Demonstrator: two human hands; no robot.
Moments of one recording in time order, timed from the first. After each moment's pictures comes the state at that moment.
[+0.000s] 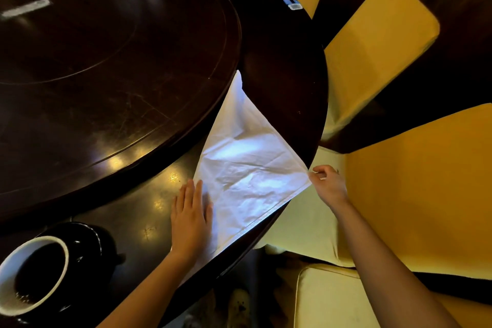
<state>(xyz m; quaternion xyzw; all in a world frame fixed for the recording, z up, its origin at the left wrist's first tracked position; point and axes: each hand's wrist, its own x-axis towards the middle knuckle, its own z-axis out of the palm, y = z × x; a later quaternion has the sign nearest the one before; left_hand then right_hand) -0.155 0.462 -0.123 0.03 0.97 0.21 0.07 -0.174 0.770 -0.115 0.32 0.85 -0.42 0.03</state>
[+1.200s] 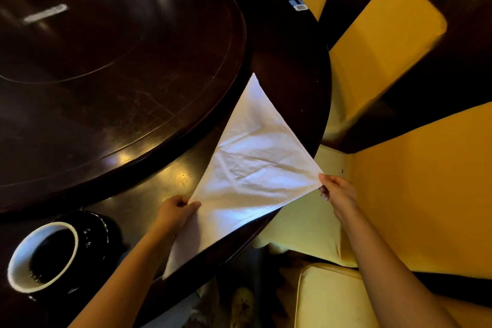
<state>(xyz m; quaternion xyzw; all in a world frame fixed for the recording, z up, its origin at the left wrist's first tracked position) -0.166 0.439 -0.082 -0.20 0.85 0.45 0.21 -0.153 0.784 -0.133 0.41 0.64 -0.65 -0.03</state>
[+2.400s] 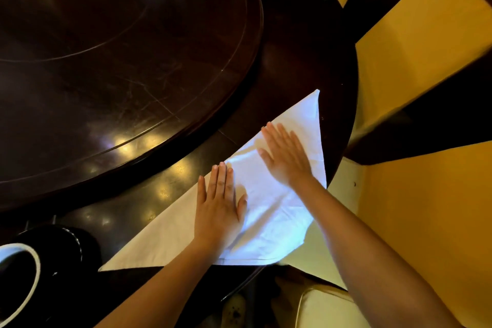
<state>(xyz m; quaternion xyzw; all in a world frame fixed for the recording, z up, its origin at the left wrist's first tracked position) -0.201 0.516 -0.154 0.10 0.99 0.08 0.00 -0.294 0.697 -0.147 -0.08 0.99 -0.10 0.03</state>
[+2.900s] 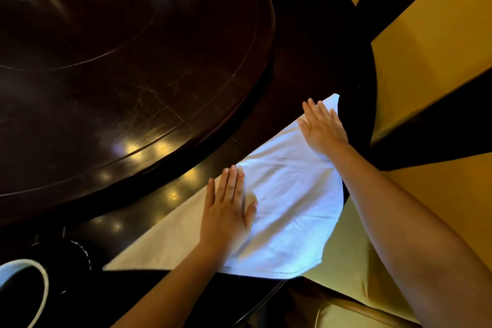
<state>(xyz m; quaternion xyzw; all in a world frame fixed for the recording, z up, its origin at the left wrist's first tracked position) -0.216 0.500 -0.153 0.14 0.99 0.10 0.00 -0.366 0.750 -0.134 0.01 1.00 -0.04 0.09</state>
